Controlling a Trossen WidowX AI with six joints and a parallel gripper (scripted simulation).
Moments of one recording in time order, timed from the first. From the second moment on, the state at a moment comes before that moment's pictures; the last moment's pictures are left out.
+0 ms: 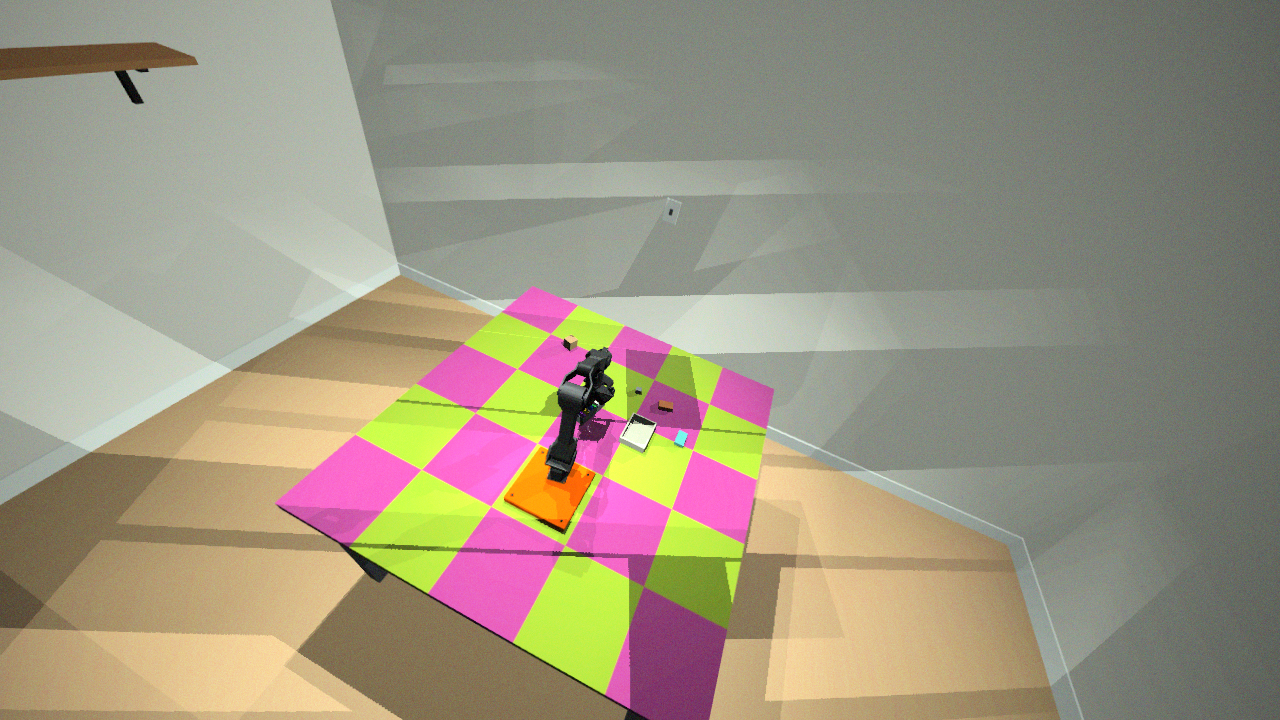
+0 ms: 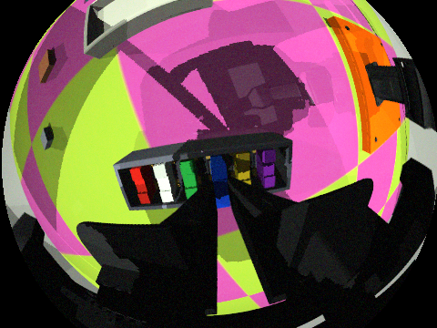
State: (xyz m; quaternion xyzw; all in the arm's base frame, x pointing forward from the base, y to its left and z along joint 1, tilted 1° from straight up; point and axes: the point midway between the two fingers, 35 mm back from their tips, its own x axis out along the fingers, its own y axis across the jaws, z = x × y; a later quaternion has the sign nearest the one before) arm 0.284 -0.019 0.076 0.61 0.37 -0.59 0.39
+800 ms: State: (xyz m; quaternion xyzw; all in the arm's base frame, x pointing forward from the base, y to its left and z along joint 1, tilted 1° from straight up) arm 0.283 -0.019 0.087 0.61 0.37 -0.59 0.39
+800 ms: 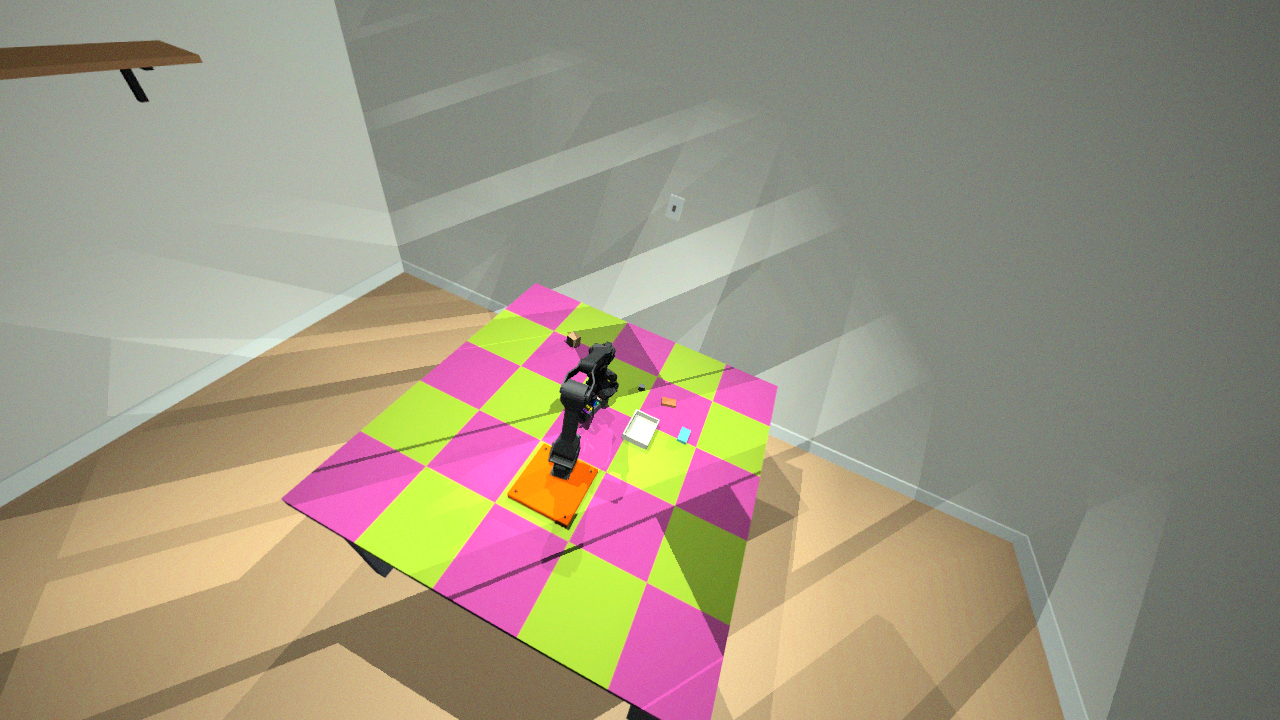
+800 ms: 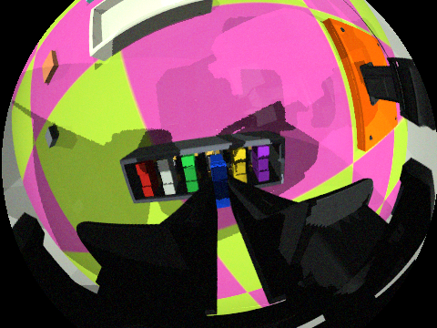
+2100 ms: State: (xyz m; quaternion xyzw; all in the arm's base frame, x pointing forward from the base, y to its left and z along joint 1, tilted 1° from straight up) arm 0.282 -0.021 0.118 0.61 0.37 -0.59 0.39
